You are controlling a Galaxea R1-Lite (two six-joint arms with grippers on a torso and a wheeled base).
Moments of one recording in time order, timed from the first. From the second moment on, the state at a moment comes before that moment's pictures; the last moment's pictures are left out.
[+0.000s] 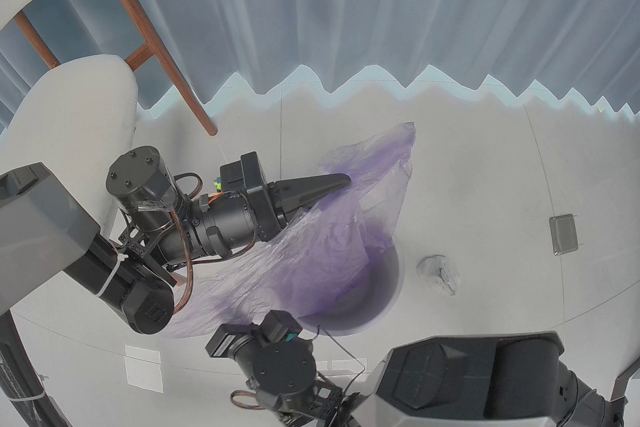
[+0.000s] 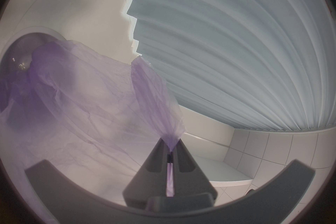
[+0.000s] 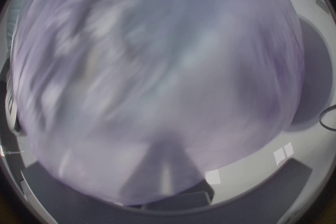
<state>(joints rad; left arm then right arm) -0.50 2.00 -0.77 -1.55 -0.82 -1.61 1.18 2.56 -1.19 -1.38 -0.51 0.75</state>
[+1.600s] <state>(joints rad) -0.47 1.99 -0.70 -1.45 -0.81 -1.48 1.10 2.35 -0.65 -1.38 -0.49 0.96</state>
